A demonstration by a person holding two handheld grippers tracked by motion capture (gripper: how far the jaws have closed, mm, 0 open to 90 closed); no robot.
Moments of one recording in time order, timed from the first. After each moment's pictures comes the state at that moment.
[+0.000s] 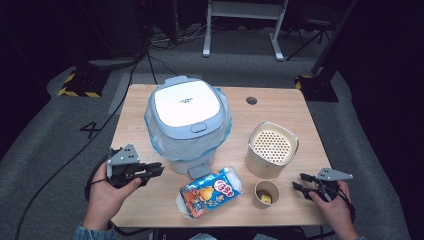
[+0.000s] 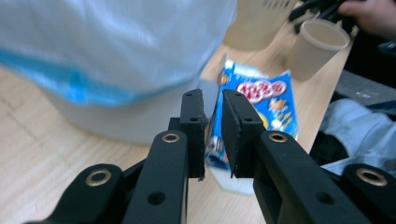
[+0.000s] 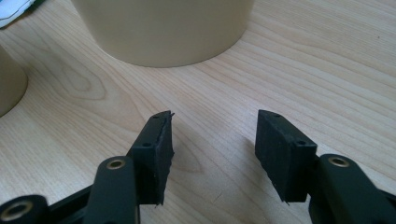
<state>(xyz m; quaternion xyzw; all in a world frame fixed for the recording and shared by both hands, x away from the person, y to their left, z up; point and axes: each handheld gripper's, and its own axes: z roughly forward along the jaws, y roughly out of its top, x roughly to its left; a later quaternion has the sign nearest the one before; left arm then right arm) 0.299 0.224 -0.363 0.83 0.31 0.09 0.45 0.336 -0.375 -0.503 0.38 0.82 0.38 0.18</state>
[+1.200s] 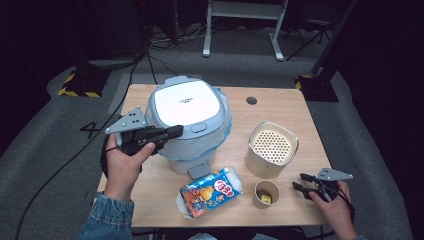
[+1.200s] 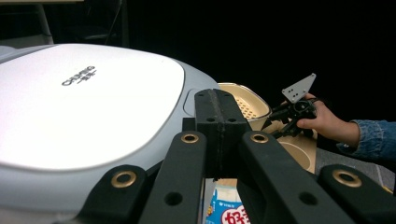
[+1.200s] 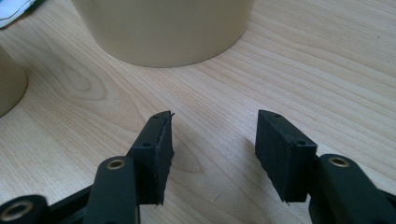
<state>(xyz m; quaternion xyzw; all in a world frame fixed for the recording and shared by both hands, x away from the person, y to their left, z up) 0.340 0.186 -0.299 0.76 0.25 0.12 0.59 0.336 -0.375 -0.503 0.38 0.82 0.38 0.18</state>
